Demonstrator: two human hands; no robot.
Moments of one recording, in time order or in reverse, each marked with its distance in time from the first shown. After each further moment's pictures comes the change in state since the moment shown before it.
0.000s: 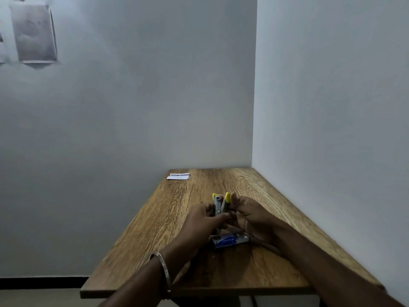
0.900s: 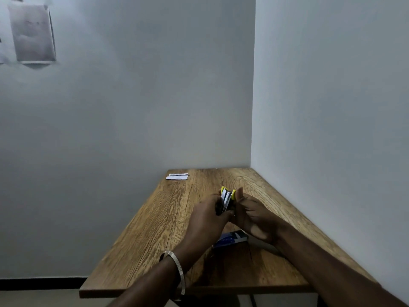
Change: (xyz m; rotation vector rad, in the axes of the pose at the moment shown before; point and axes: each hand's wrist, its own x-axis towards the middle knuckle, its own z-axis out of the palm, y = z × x) left_hand 0.007 0.001 0.016 0.471 0.230 0.319; right_hand -0.008 -0.008 0.004 0.065 -0.101 -0.072
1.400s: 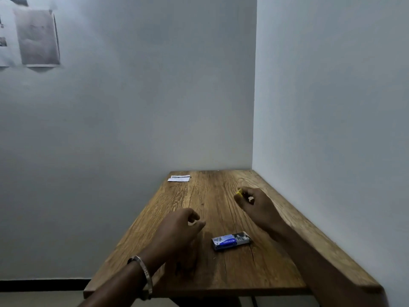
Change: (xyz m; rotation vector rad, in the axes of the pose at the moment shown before) left_hand -0.003 -0.051 -0.054 0.375 -0.192 -0.139; right_hand 0.003 -0.005 -0.017 -1.015 0.573 -0.214
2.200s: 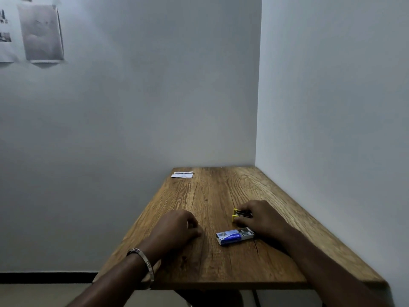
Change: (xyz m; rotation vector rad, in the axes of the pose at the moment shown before) left_hand 0.004 -0.028 -0.002 0.218 -0.152 0.058; right_hand -0.013 0.008 0.004 -0.474 -0.253 0.017
